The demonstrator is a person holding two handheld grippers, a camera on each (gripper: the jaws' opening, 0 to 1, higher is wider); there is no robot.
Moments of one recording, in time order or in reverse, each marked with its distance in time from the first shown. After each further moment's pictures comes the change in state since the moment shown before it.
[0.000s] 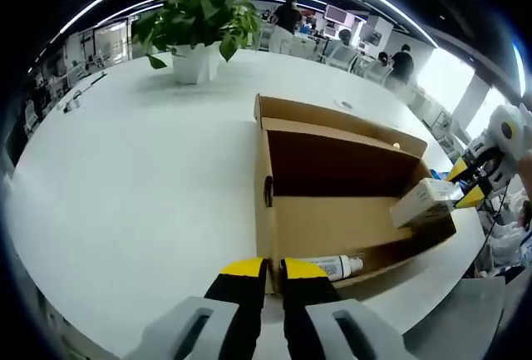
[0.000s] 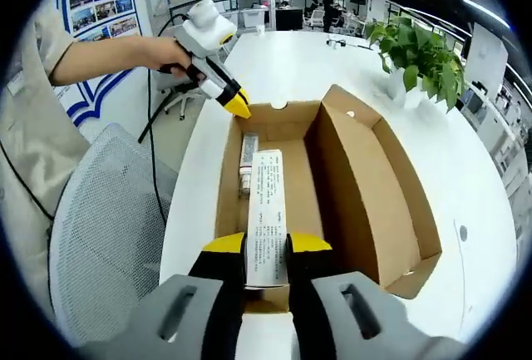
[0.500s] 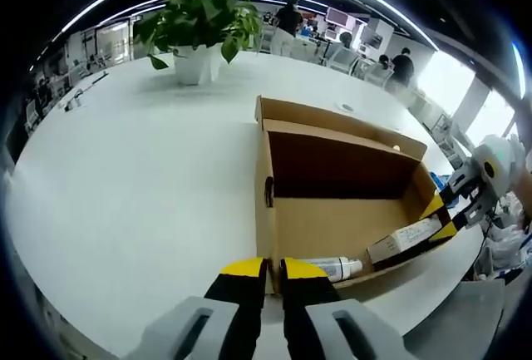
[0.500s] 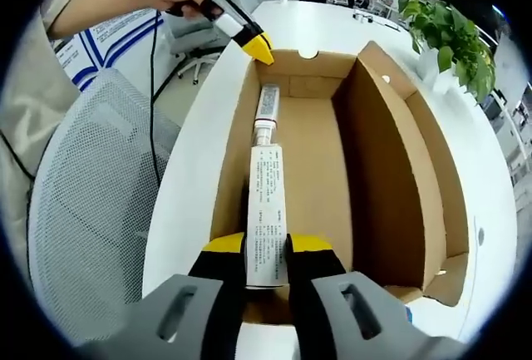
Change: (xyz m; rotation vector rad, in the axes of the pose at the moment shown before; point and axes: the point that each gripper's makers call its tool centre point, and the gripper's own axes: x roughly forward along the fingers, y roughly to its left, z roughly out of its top) left arm 0.000 0.001 0.000 -0.020 -0.018 -0.002; right arm 0.051 0.012 -0.050 -0.074 0.160 0.057
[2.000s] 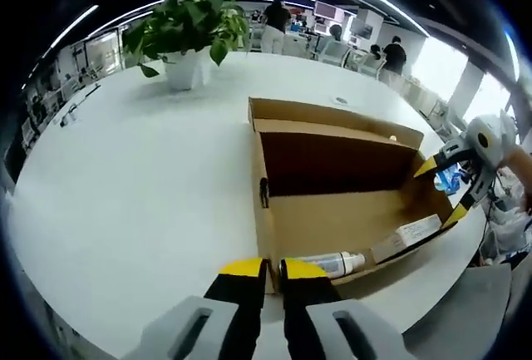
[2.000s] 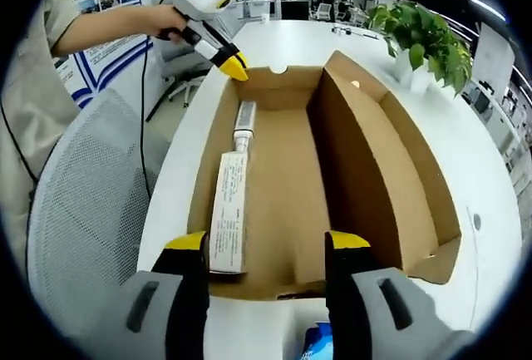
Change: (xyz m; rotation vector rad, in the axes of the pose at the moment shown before) left arm -0.001 -0.001 0.002 0.068 0.019 0.006; right arm -0.007 -0.018 -0.008 0.040 -0.086 0.004
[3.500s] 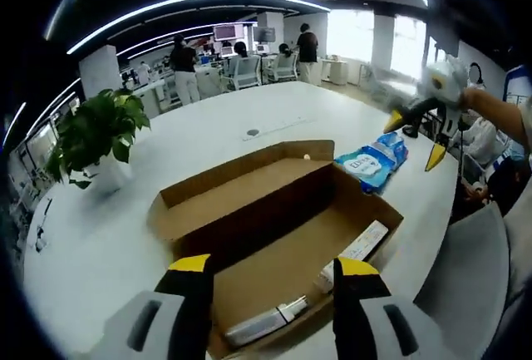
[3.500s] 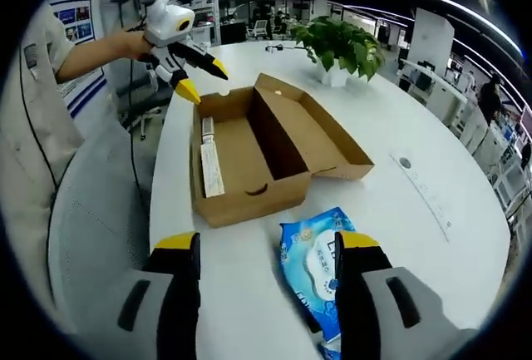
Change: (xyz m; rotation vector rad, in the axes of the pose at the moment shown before) left arm -0.016 -0.097 0.058 0.438 -0.111 -0.179; right arm -0.131 -0.001 -0.049 0.193 -0.130 -0.260
